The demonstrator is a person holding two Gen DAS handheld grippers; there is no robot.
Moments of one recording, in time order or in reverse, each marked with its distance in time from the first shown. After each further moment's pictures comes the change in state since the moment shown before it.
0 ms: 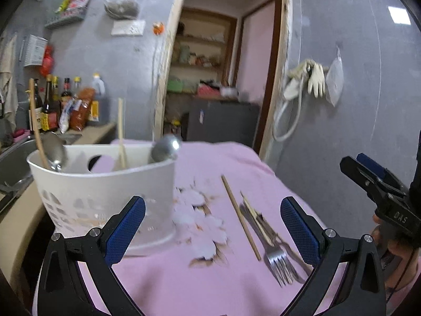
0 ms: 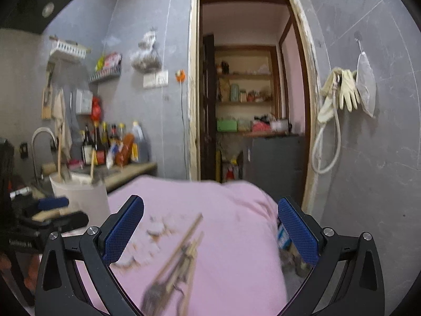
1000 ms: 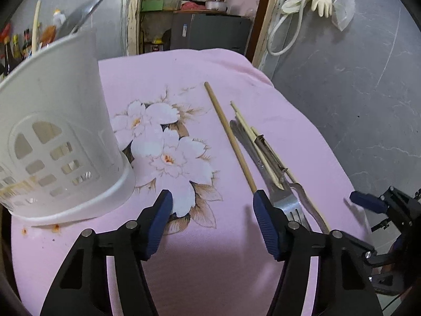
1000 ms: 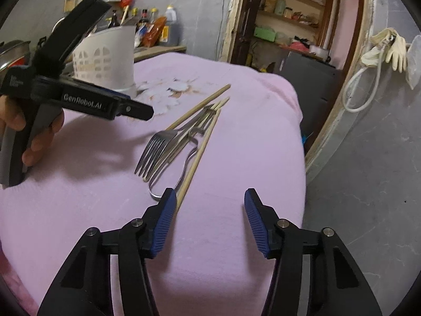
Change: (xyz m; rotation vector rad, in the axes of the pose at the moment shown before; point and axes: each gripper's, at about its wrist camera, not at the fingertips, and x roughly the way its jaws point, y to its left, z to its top) left arm 0.096 -0.005 -0.032 0.021 0.486 -0.069; right arm 0.004 0.017 -0.090 -0.233 0.558 0.118
